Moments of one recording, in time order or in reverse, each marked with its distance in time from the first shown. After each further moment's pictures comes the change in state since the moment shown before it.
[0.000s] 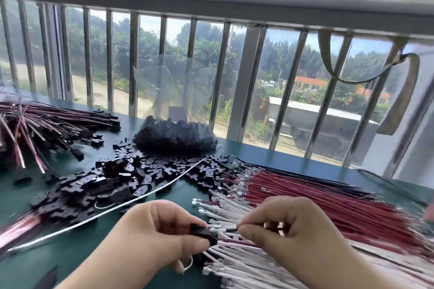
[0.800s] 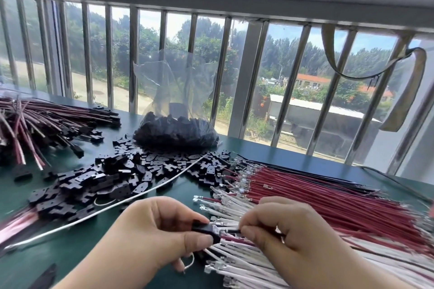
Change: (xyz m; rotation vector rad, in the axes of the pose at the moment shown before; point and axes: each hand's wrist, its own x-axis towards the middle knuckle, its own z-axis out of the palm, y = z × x) left_hand -0.002 0.004 0.003 -0.008 -0.004 0.024; right_hand -0.001 0.008 0.005 -0.160 -0.078 -0.175
